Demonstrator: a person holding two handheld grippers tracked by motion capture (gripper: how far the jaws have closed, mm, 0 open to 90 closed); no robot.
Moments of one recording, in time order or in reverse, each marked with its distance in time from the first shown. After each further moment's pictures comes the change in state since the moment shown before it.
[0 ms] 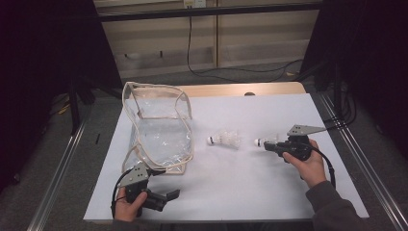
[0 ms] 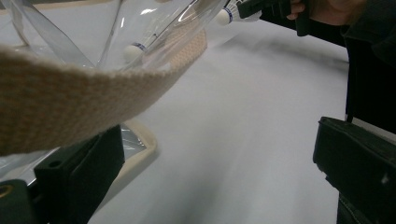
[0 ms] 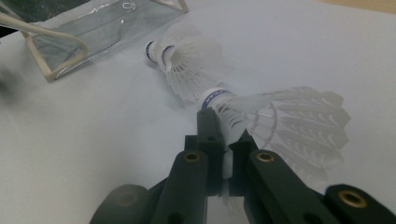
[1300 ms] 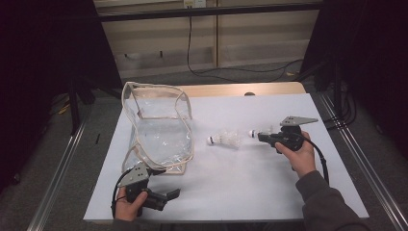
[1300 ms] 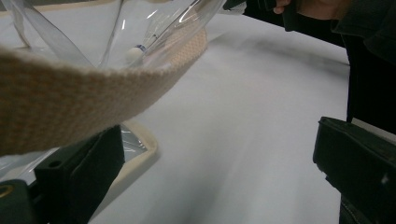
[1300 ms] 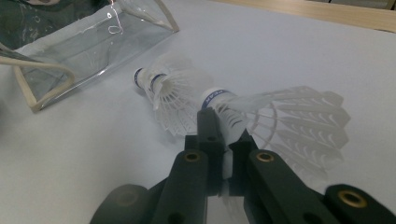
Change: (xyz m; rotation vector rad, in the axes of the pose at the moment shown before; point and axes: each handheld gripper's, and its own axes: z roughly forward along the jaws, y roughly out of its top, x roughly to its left) left arm 0.000 0.001 0.001 -0.003 0.000 0.000; right arm -0.005 0.022 0.021 -0.025 -0.020 0.033
